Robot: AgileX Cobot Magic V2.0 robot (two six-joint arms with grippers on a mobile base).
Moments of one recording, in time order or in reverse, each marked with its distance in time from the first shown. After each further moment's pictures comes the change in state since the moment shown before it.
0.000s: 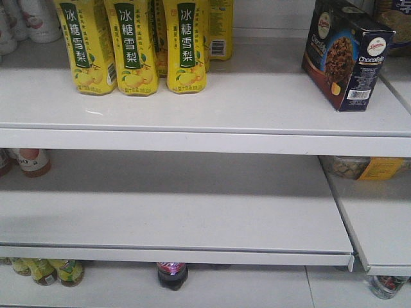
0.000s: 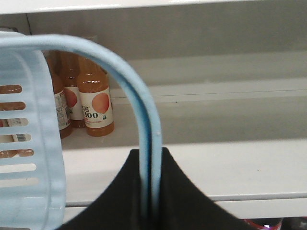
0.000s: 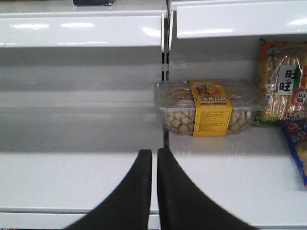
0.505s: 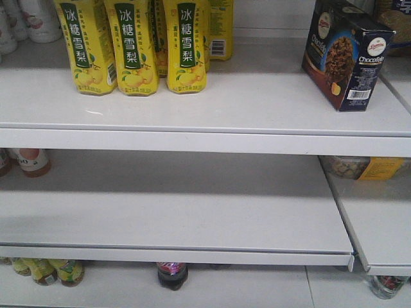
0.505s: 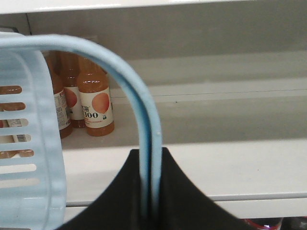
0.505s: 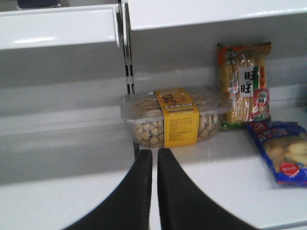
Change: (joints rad) left arm 0.000 0.000 0.000 0.000 0.000 0.000; right arm -0.339 -0.027 0.166 0.399 -0.295 -0.381
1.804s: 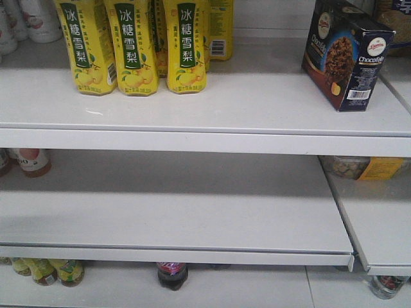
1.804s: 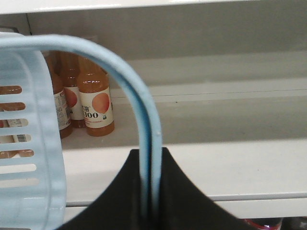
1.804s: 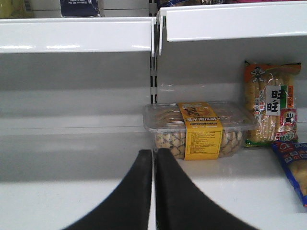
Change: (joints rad) left arm 0.000 0.000 0.000 0.000 0.000 0.000; right arm 0.100 -0.008 0.024 -0.072 -0.053 0.049
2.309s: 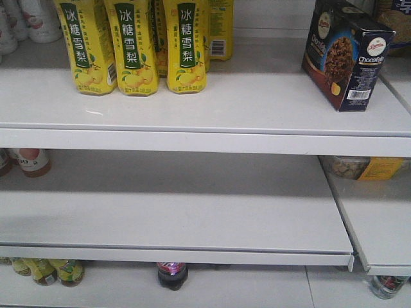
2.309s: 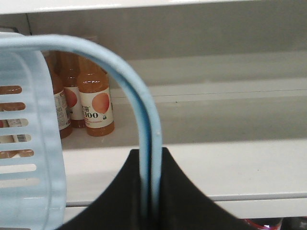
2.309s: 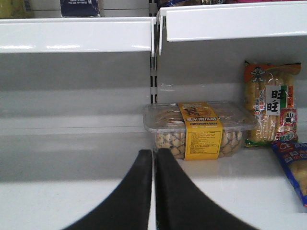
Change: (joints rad) left arm 0.000 0.000 0.000 0.000 0.000 0.000; right arm 0.000 0.000 0.000 0.000 0.001 0.000
